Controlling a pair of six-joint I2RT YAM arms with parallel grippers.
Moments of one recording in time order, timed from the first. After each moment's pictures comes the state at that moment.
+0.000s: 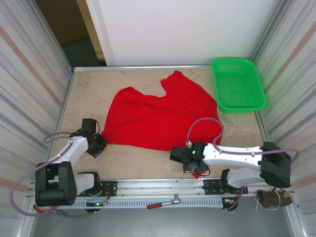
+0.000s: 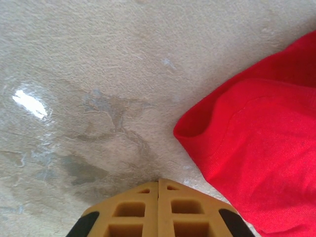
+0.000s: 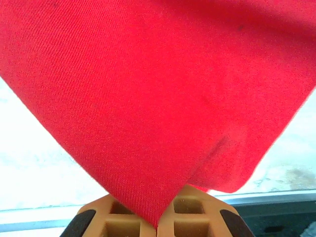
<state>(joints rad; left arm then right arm) 0.03 1.17 0.50 -0.63 0.07 -0.82 1.21 1.25 0.73 -1.08 0.18 1.20</state>
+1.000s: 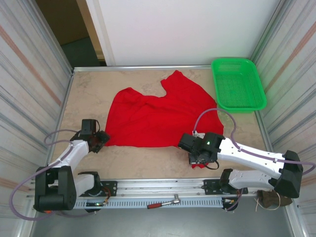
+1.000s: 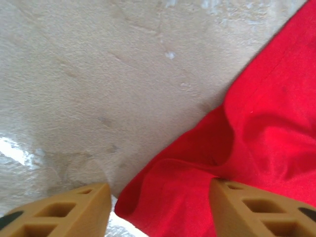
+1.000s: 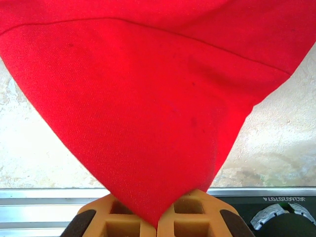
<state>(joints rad) 0.01 1.15 0.44 -0.44 0.05 -0.81 1.09 1.11 0.86 -1.24 0.22 1.06</state>
